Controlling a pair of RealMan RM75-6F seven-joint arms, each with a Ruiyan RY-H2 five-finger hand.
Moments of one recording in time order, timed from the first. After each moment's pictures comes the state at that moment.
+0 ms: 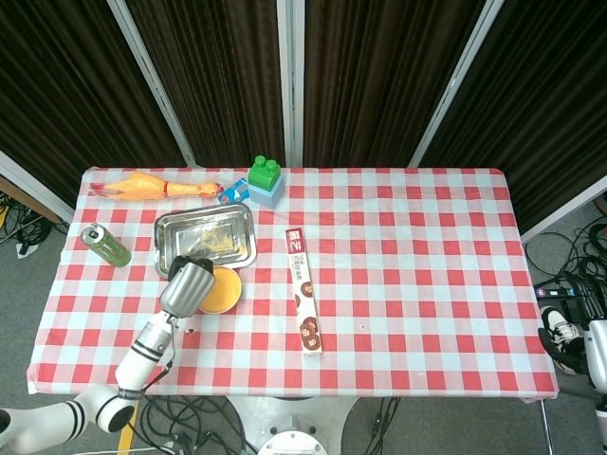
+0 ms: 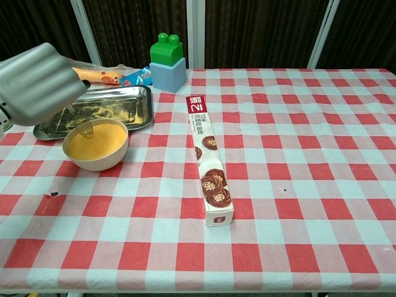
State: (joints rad) left arm -0.55 -1.65 -0.08 -1.29 1.51 1.28 1.31; right arm 0.01 -1.02 0.08 -1.63 -1.53 1.58 0.21
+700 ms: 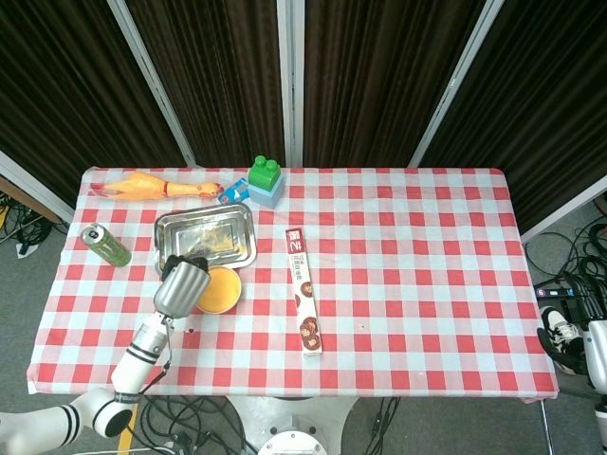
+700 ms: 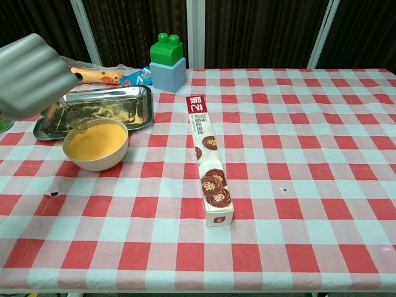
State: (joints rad) left arm -0.54 -1.62 -0.08 -1.34 1.49 1.29 1.35; right arm 0.01 -1.02 0.08 -1.63 -1.54 1.59 0.21
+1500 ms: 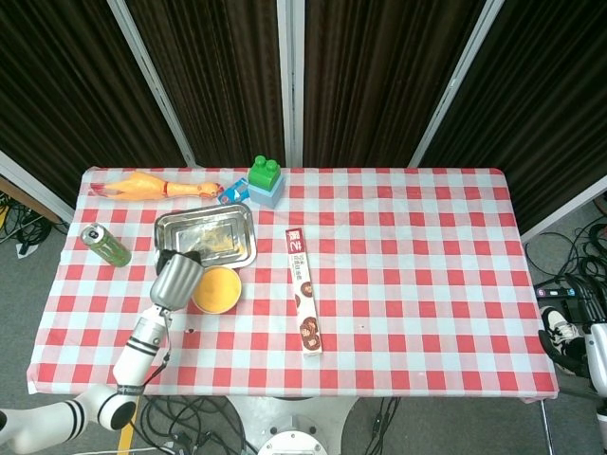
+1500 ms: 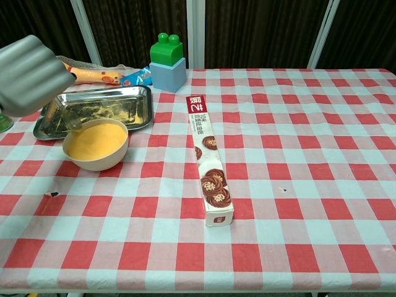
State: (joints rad) left arm -0.55 -1.64 -0.11 -1.31 1.40 1.27 1.34; right arm 0.00 -1.02 0.08 -1.63 -1.55 1.61 0.22
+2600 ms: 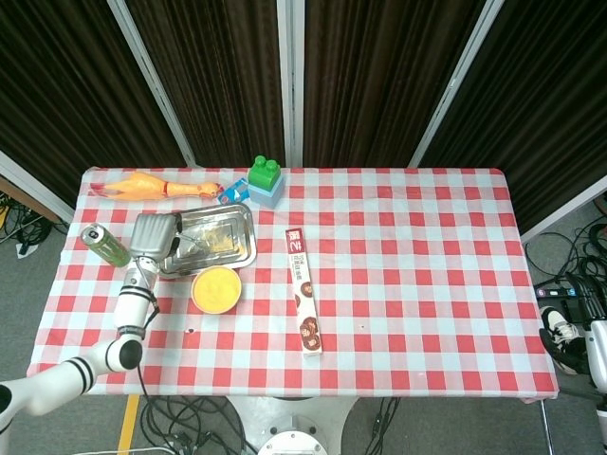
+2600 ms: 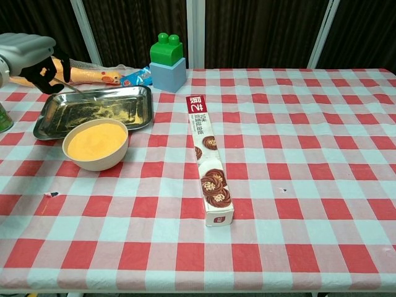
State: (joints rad) left arm -0.69 -1.64 -0.35 -1.12 0.95 0.91 0.53; right arm 0.01 -1.03 0.08 -1.61 -1.51 1.57 0.23
